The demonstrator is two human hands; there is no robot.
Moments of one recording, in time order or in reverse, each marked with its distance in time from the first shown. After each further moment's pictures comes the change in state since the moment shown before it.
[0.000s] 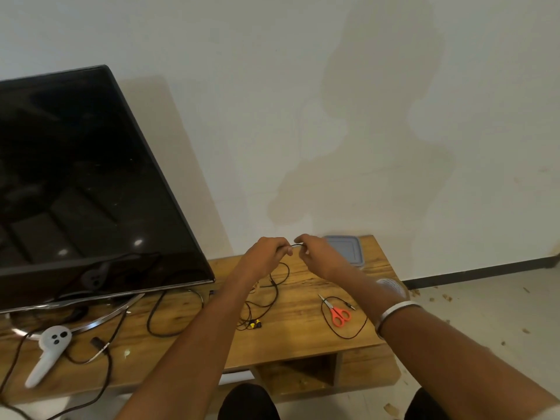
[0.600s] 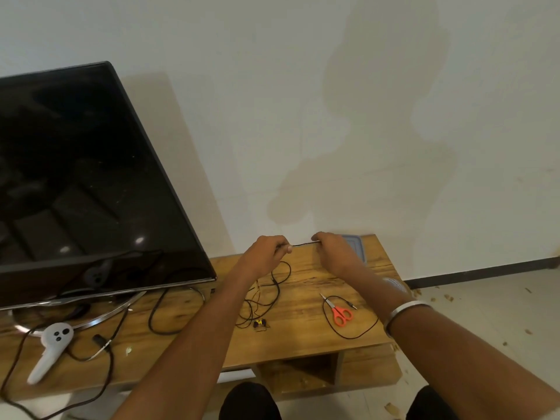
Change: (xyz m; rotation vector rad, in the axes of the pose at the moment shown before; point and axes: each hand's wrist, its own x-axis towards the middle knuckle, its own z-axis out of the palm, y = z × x) left_hand -0.003 -0.005 -0.002 -0.038 0.000 -0.018; right_hand -0.002 0.020 -0.007 -0.107 0.082 0.102
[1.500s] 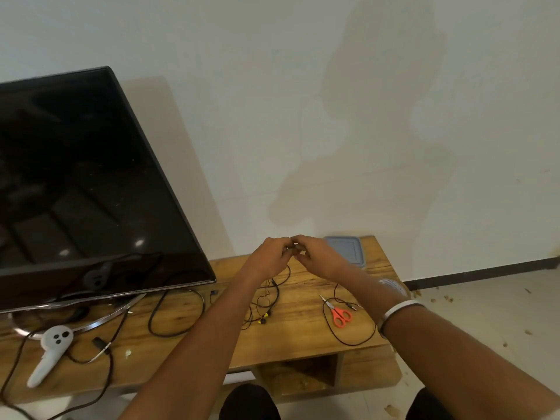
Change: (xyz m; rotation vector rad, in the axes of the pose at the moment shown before) left_hand 0.000 0.021 0.004 0.033 -0.004 0.008; right_hand -0.005 -0.028 -0.004 0.164 -0.137 -0.223
